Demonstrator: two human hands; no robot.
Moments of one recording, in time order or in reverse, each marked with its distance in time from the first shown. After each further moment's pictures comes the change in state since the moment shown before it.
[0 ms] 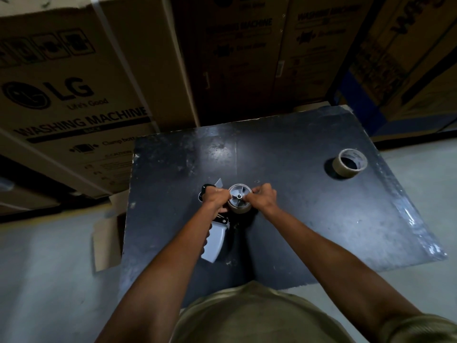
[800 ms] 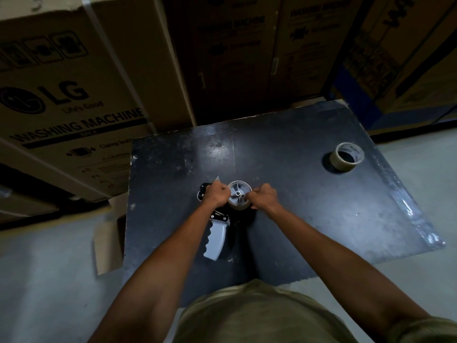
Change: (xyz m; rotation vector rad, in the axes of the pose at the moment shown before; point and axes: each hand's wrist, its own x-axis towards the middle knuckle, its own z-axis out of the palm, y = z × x) left_hand 0.004 0.006 -0.009 0.630 -0.029 0.334; right_hand -0.015 -0.003 -0.013 -0.096 -0.095 -0.042
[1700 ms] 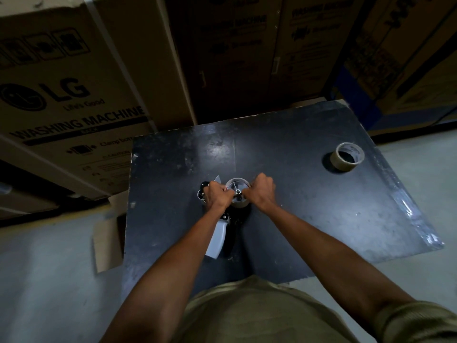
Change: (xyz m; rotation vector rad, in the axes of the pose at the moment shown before) left_hand -0.030 0.015 0.008 -0.192 0.272 -0.162; right_hand -0.006 -0.020 0.002 -0.135 0.139 -0.098
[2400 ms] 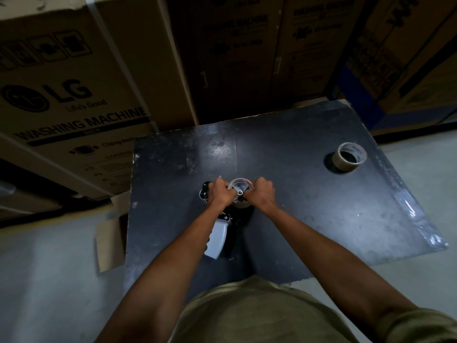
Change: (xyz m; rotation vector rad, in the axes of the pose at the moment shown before) left_hand 0.006 0.007 -0.005 0.107 -0.153 0.096; right_hand 0.002 0.004 0.005 -0.021 -0.067 0.009
